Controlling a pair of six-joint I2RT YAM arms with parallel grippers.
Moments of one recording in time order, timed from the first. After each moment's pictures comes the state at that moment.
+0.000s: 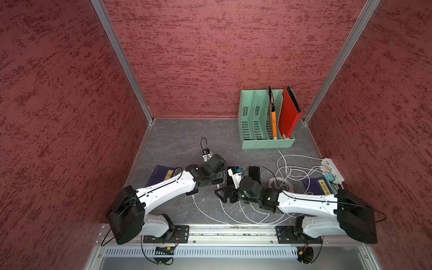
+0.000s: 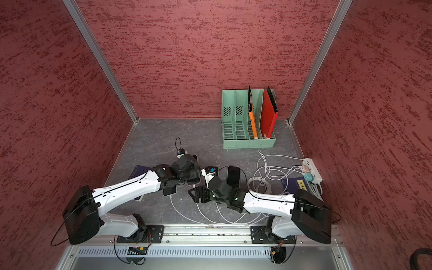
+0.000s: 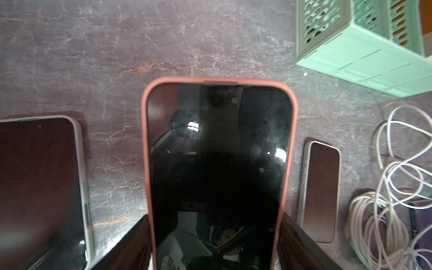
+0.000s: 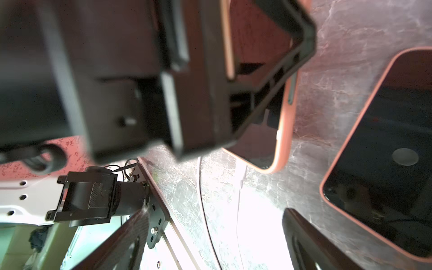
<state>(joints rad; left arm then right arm) -0.84 1.35 0.91 -0.52 -0.30 -0.97 1.12 1.34 0.60 0.22 -0.03 0.85</state>
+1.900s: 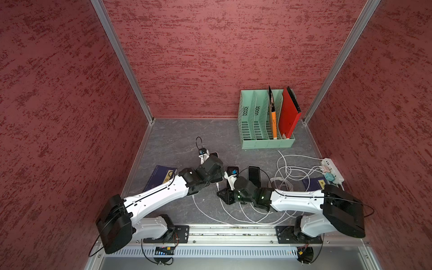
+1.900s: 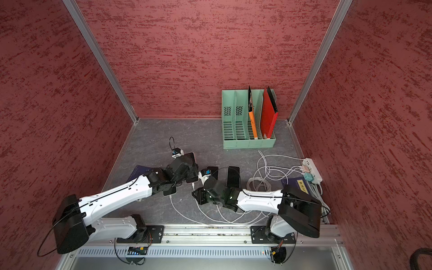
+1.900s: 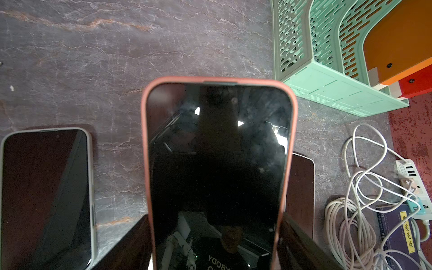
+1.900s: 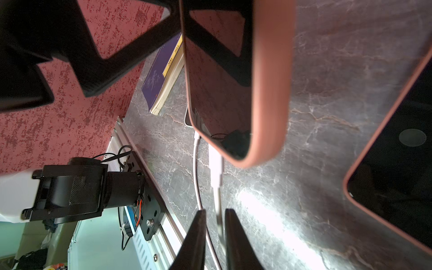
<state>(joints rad) -0.86 1.24 0.88 -0.51 -0.36 -0.99 1.12 1.44 0.63 0.23 -0.10 0.86</state>
